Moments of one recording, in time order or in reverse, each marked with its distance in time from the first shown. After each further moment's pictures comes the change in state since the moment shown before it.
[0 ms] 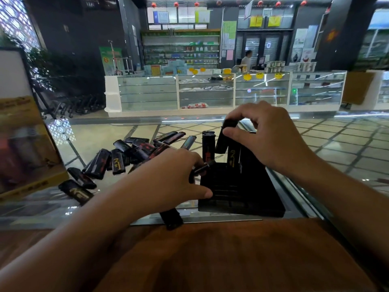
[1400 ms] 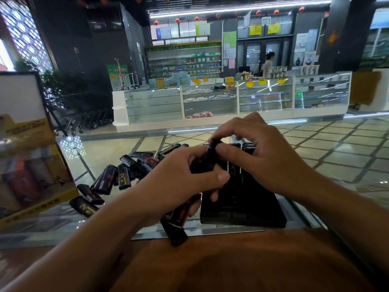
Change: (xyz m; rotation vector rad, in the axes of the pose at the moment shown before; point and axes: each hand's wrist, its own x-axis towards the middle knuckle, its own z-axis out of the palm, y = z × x) left_hand -0.009 0.011 -0.009 -0.943 -0.024 0.121; right_hand -0.011 -0.016 -0.004 0.204 -0.093 -0.104
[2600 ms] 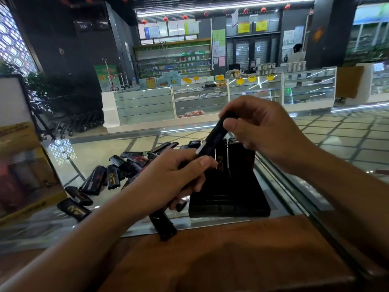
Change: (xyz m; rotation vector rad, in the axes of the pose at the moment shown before) left_hand 0.007 -0.009 0.005 0.168 0.038 0.069; right_hand 0.003 0.005 -0.027 0.557 0.038 0.223
